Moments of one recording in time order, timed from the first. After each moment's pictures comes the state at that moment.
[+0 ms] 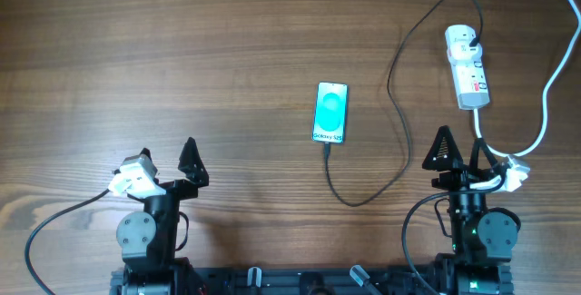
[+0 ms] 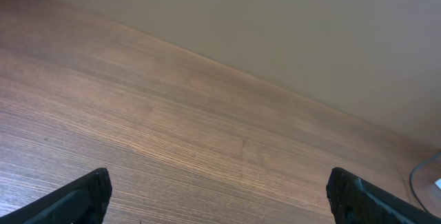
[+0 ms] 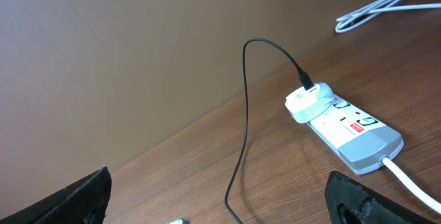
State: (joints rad) left arm 0.06 0.01 0.06 -0.18 0.03 -0.38; right arm -0.08 0.01 0.01 0.00 -0.02 0.57
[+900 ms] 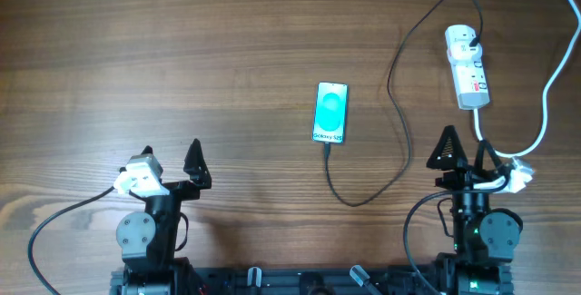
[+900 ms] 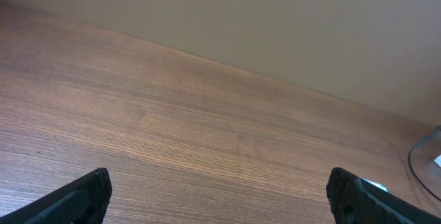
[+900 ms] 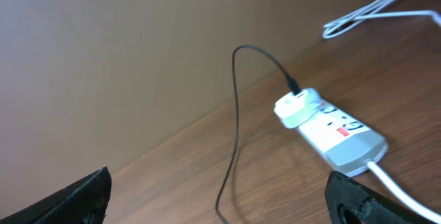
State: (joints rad) left arm 0.07 0.01 0.06 -0.17 0.08 -0.31; right arm -0.12 0.01 0.01 0.00 -0.02 0.55
